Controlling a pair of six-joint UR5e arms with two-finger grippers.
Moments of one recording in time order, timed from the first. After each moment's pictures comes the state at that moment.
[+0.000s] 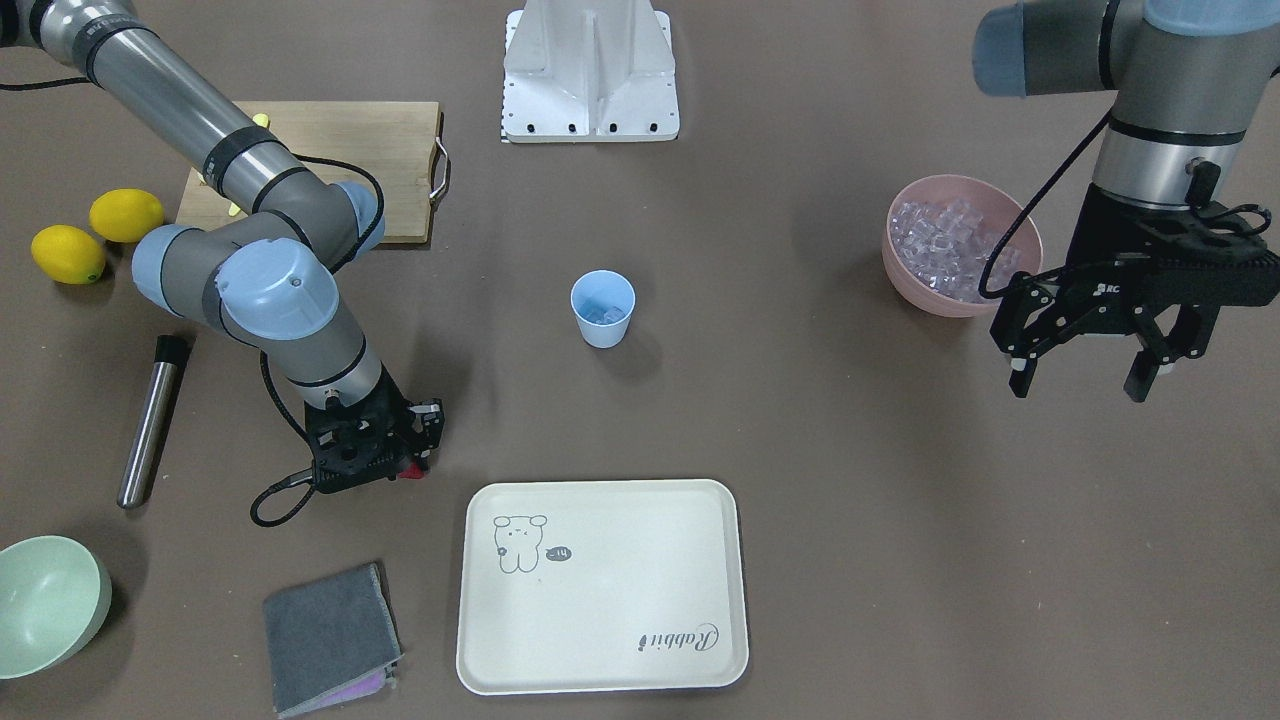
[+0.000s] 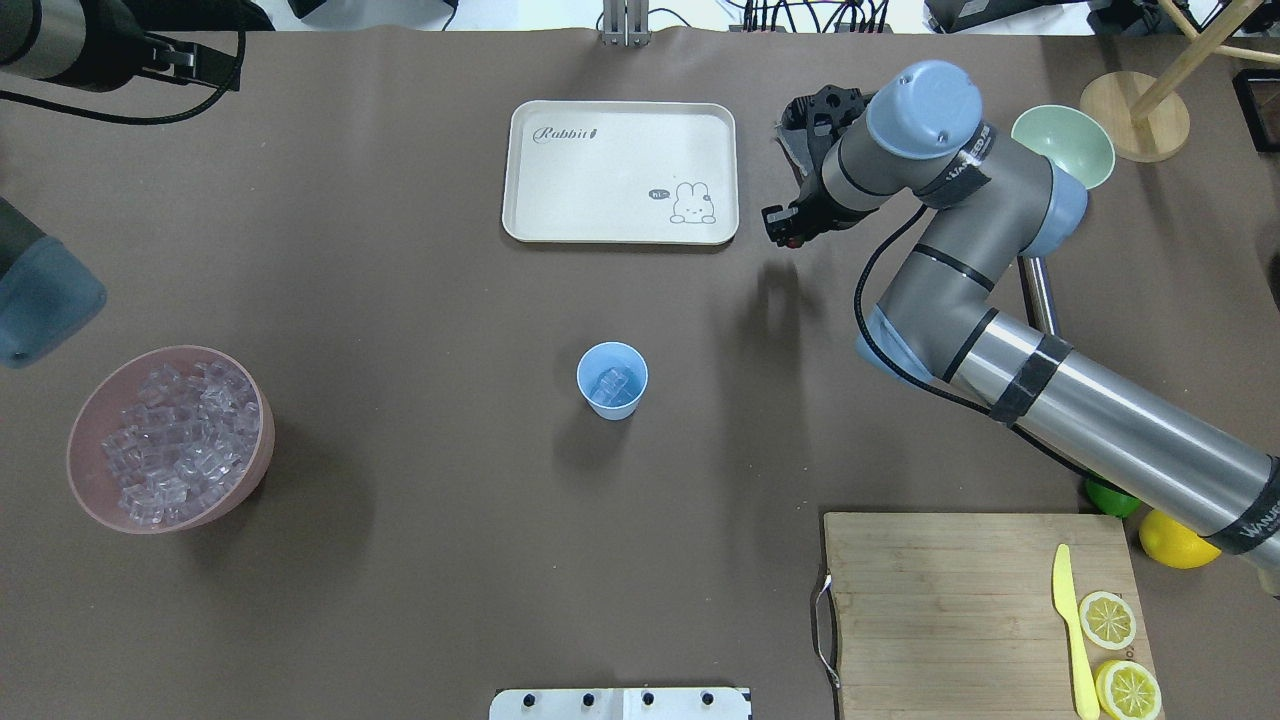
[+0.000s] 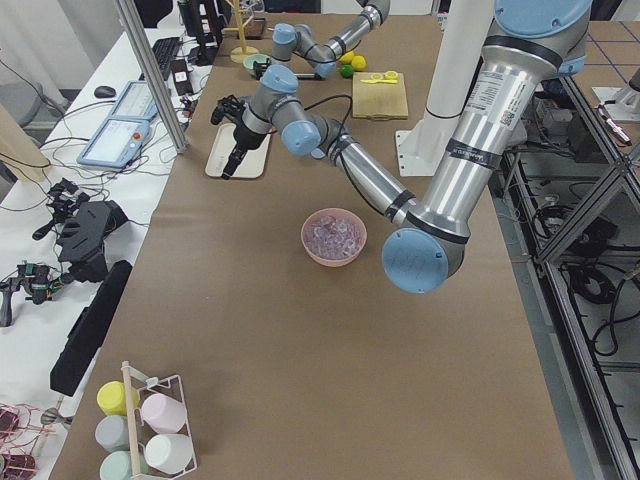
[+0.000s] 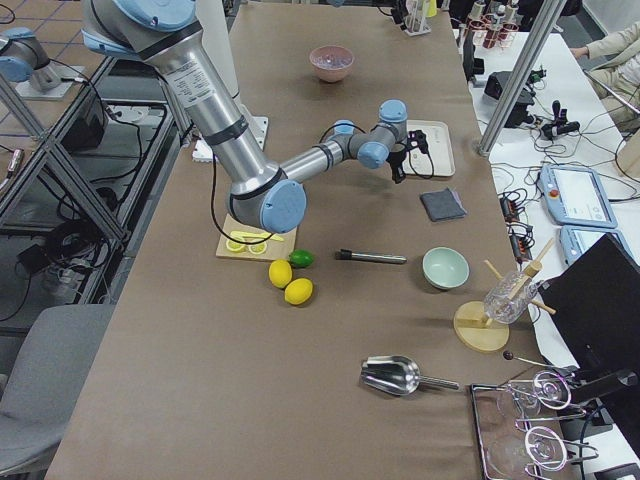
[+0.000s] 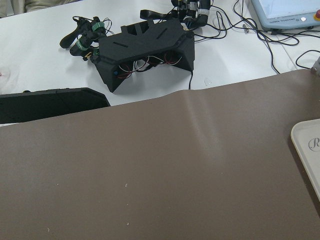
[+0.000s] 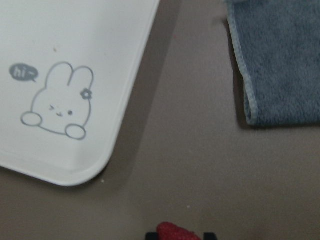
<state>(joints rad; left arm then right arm) -1.05 -1.96 -1.88 -1.77 -1.78 -0.72 0.81 -0.92 1.34 -1.13 2.00 0.81</state>
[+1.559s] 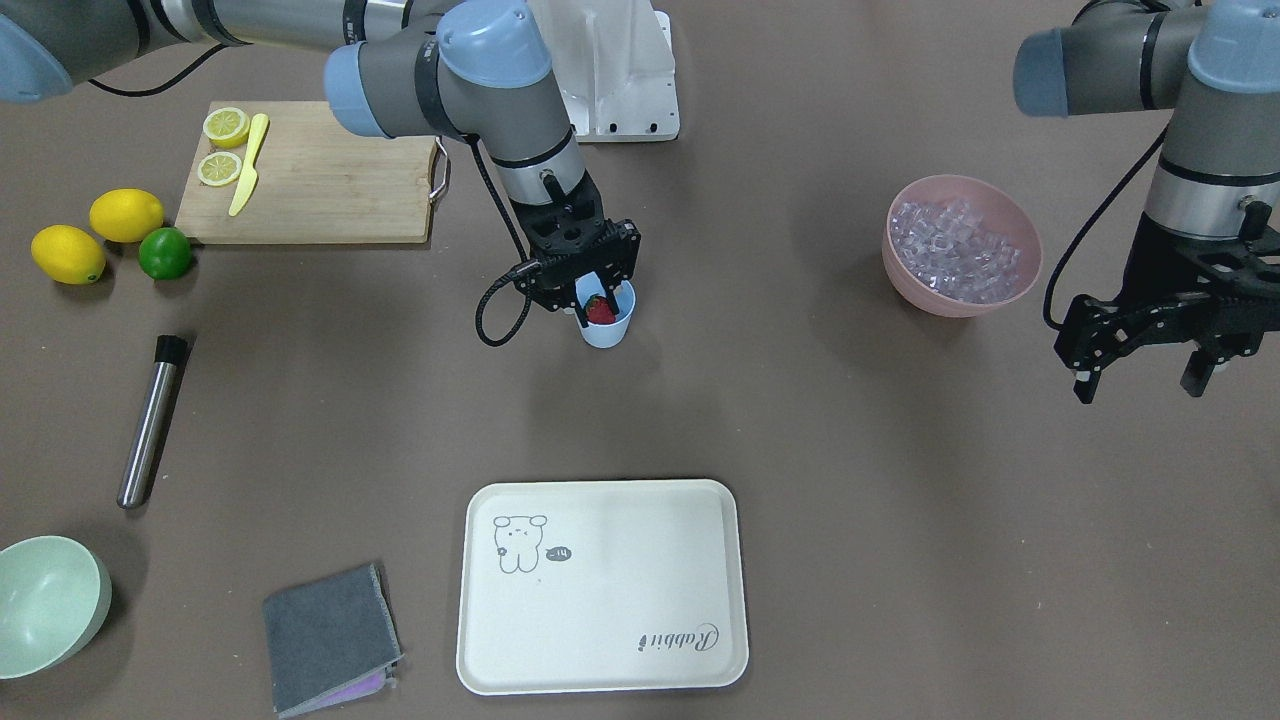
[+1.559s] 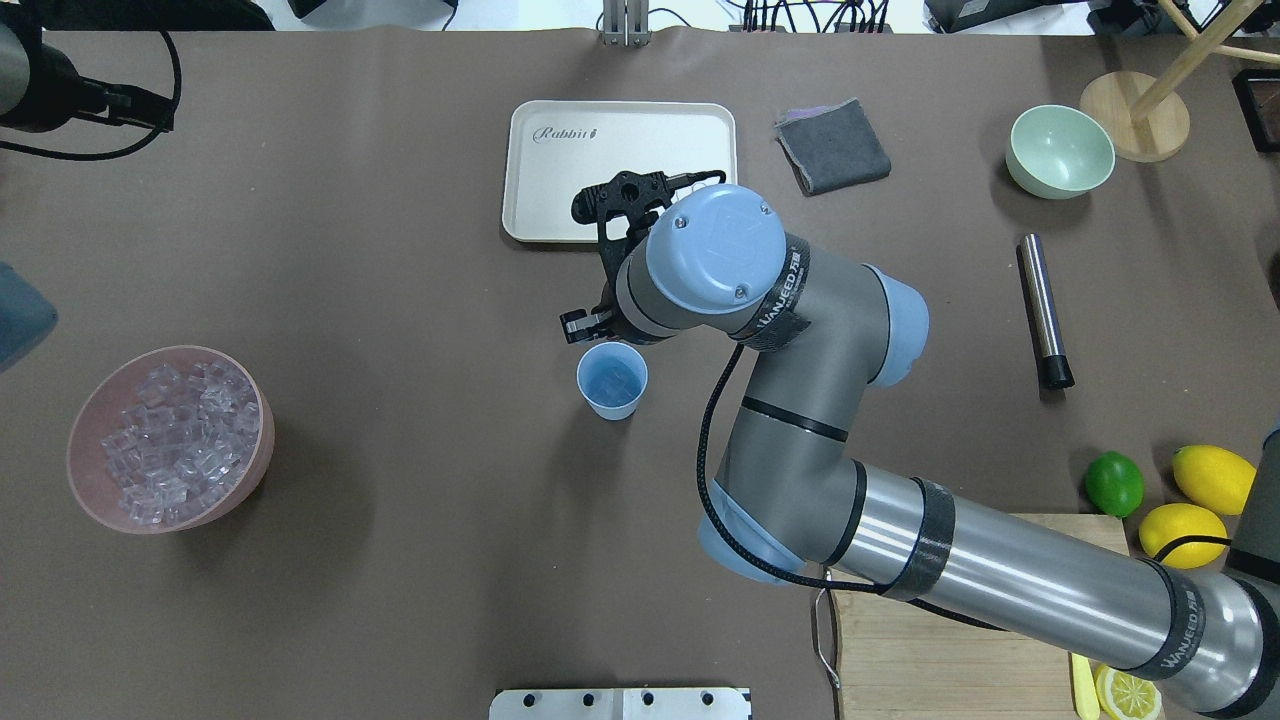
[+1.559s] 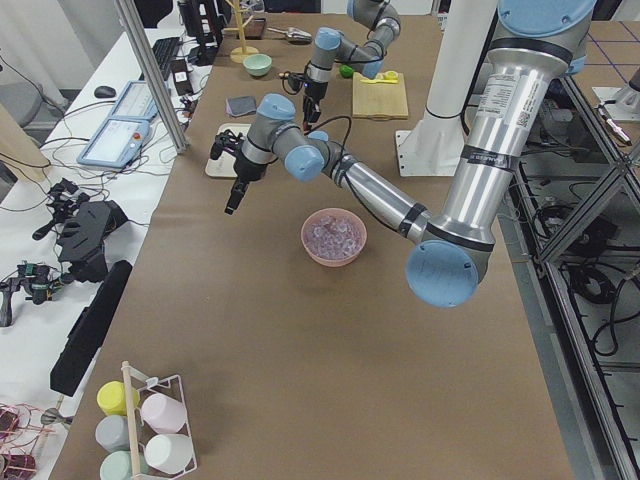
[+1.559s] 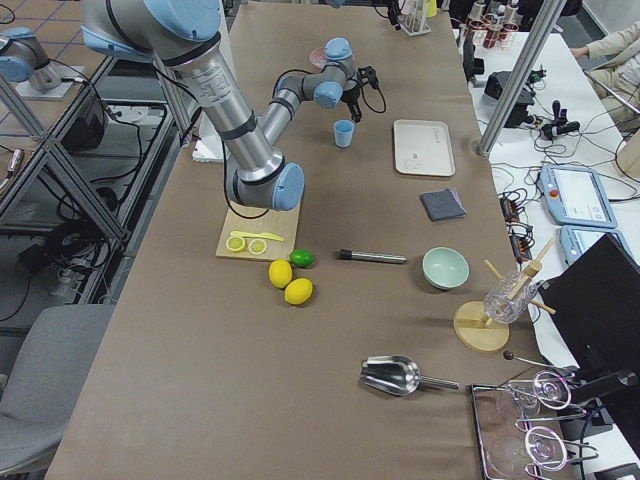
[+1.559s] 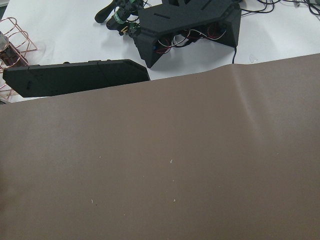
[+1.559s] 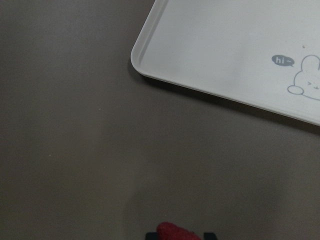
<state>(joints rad) -1.07 -1.85 -1.85 -1.77 -1.78 -0.71 0.50 -0.81 1.63 -1.36 1.74 0.94</state>
